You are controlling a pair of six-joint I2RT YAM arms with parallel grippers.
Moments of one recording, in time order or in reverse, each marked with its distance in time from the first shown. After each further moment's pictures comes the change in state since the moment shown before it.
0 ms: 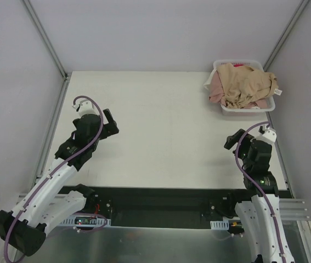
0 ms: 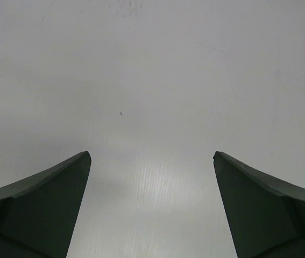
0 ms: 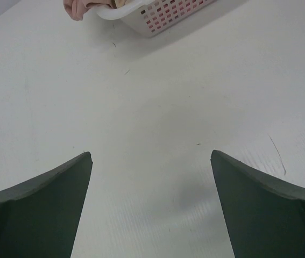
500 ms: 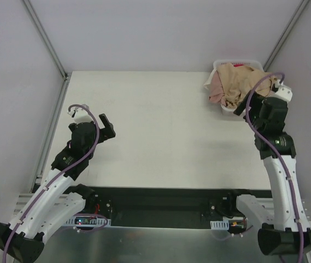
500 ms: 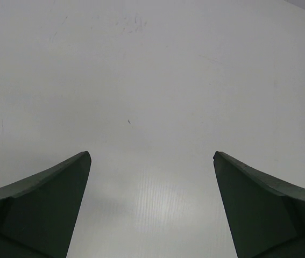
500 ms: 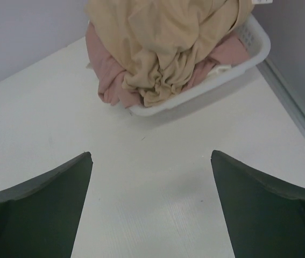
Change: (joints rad) left arm 0.000 -0.154 -0.114 0.063 -0.032 0.050; right arm 0.000 0.447 0.560 -0.100 0.064 -0.076
